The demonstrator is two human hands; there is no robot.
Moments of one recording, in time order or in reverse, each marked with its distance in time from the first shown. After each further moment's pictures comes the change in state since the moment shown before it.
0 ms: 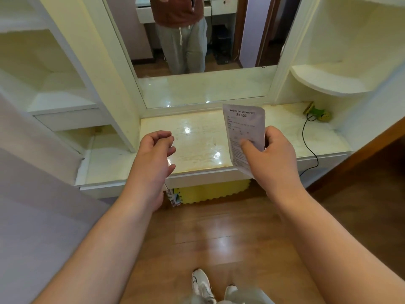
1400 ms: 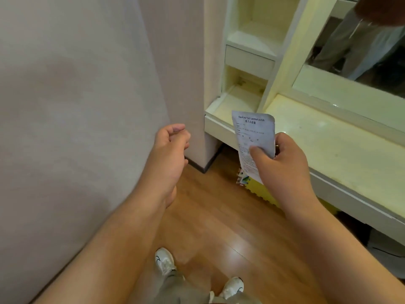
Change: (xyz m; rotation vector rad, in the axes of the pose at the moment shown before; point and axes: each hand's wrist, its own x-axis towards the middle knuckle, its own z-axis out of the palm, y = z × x) left_hand -0.194 -0.078 -0.227 -0.174 0.649 -0.030; right_hand -0.205 -0.072 0.128 -0.016 -0.648 -0.298
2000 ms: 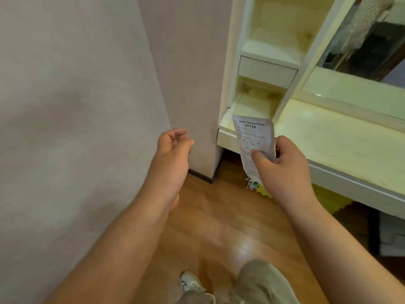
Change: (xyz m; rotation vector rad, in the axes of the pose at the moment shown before) left_hand 0.152 0.041 -0.107 0.109 -0.159 -0.007; right_hand 0.042 -0.083 0.149 -0.032 0.145 0.080
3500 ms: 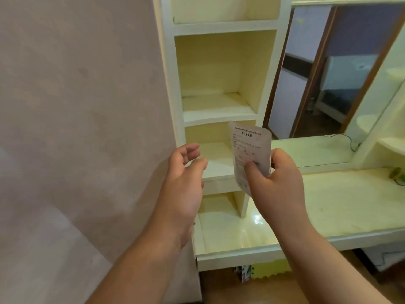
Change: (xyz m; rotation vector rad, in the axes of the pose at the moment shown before) left_hand 0.230 0.236 0.125 -0.054 -0.634 0.350; right_hand 0.242 -0.148 0.005 0.054 0.692 -0.036
